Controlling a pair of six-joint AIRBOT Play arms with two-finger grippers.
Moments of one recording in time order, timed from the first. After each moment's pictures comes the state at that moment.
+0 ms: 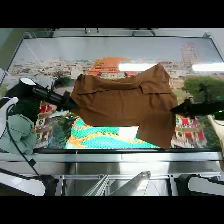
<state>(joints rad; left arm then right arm) 0.14 -1.72 1.27 0.59 -1.56 -1.15 -0.50 -1.41 0.89 -0.58 1.34 0.91</state>
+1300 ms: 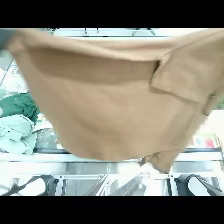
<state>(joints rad) 0.42 -1.34 1.41 0.11 -1.47 -0.84 -0.48 -1.06 1.24 -0.24 1.12 0.80</state>
